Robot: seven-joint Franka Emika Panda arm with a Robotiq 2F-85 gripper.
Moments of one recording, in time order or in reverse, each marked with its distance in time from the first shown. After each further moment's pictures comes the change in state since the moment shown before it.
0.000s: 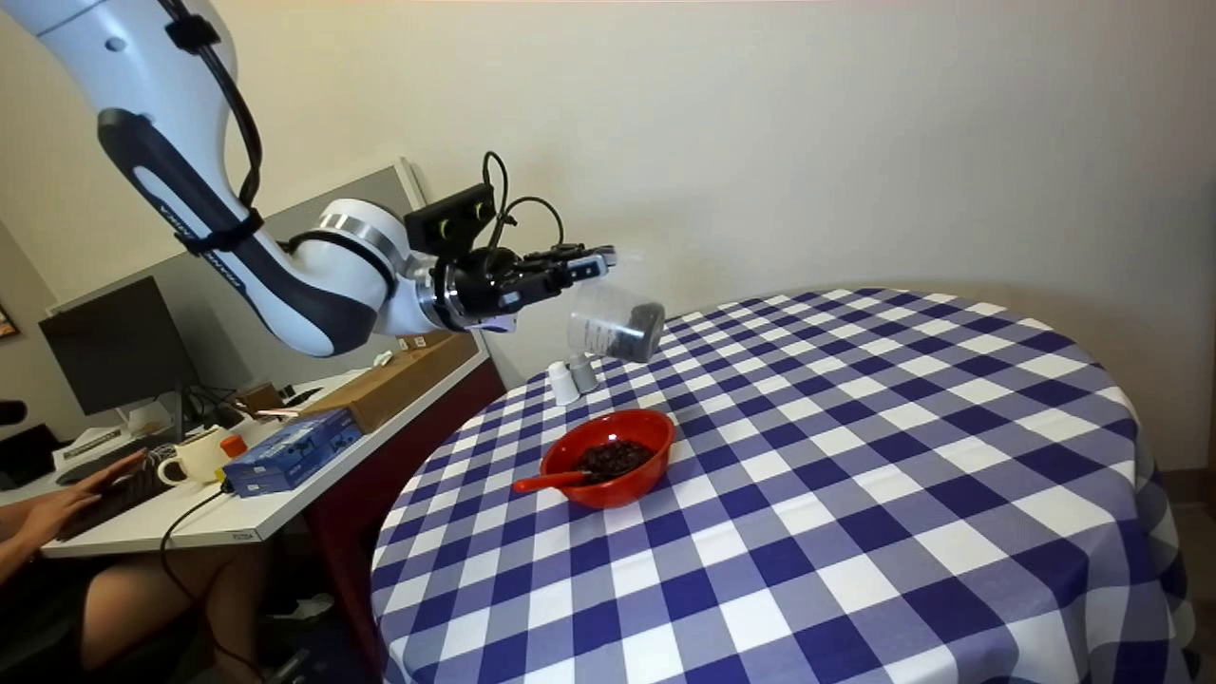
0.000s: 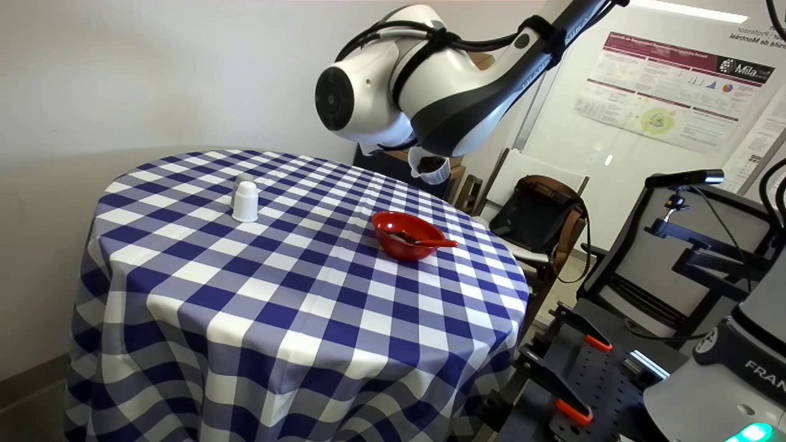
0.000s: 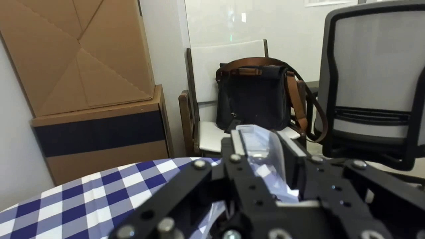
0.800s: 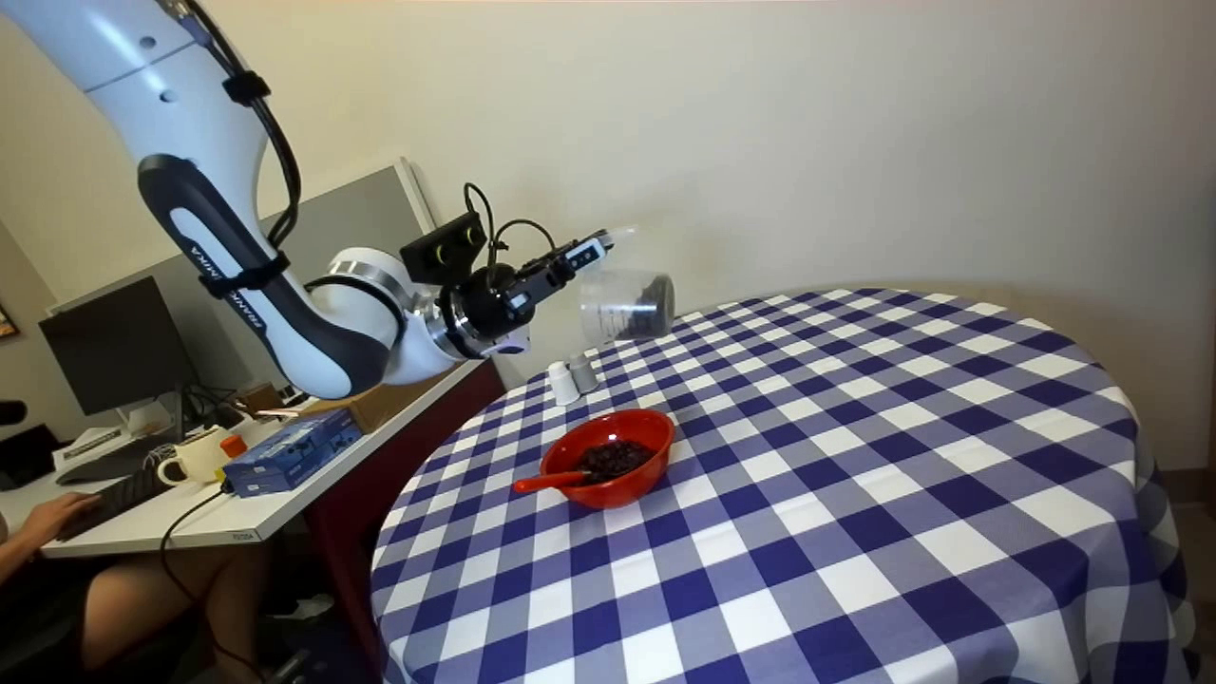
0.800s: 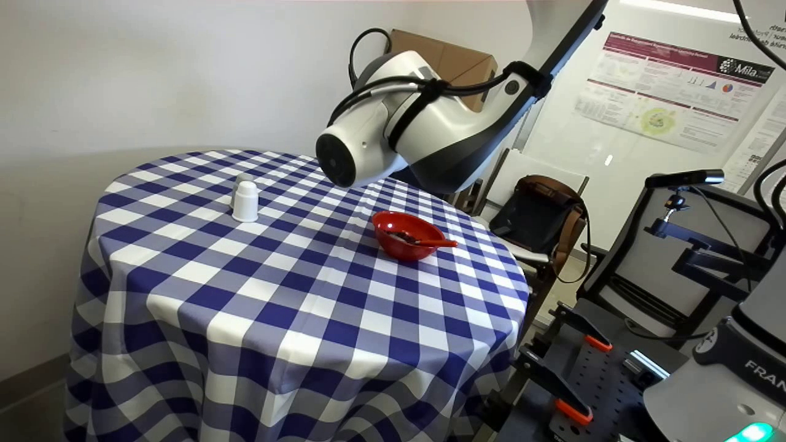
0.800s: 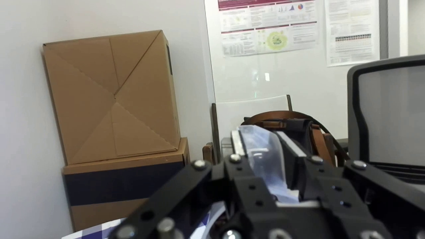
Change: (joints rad) arm 0.022 0.101 0.005 -0.001 -0.161 -0.190 0.088
